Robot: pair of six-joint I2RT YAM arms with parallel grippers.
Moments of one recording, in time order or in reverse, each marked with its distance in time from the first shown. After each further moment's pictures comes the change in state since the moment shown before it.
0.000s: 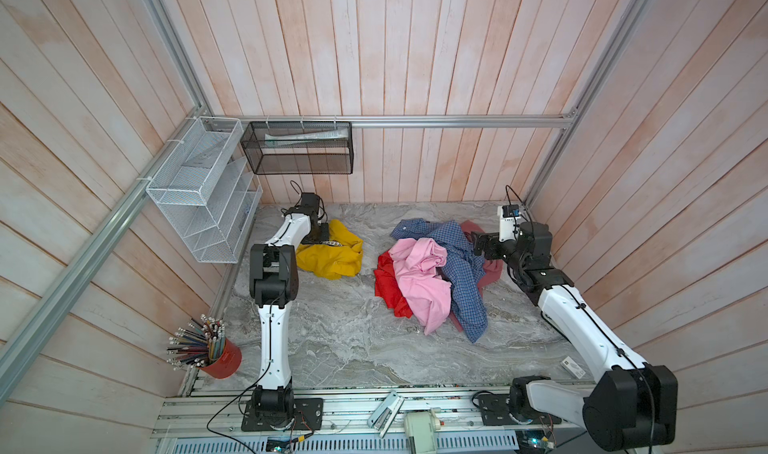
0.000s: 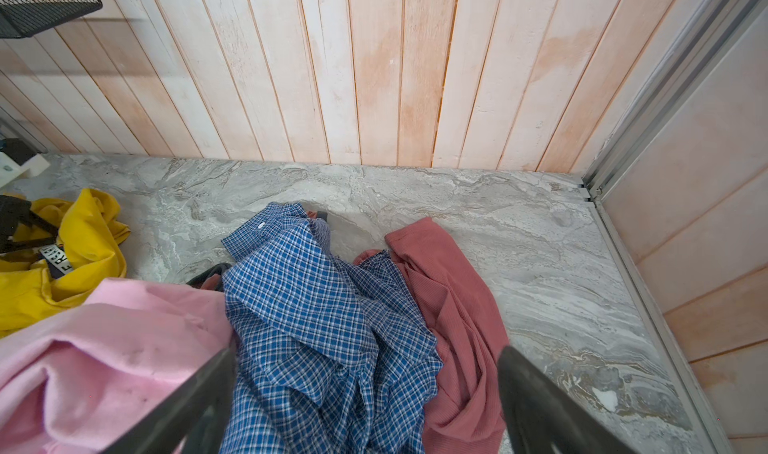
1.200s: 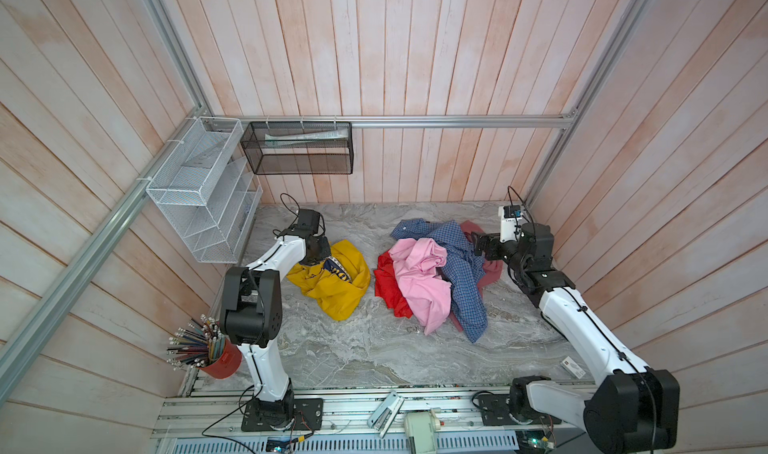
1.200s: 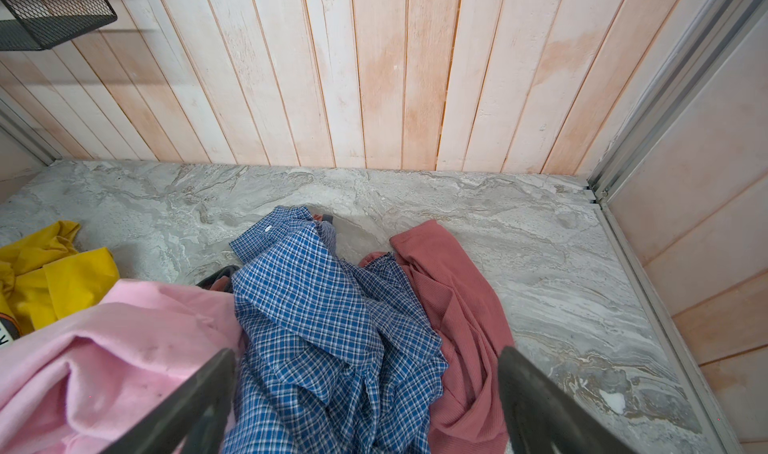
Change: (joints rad) left arm -0.081 -0.478 -0.605 0.195 -0.008 -0.263; right arm -0.002 -0.015 -0.011 0.007 -0.015 0.012
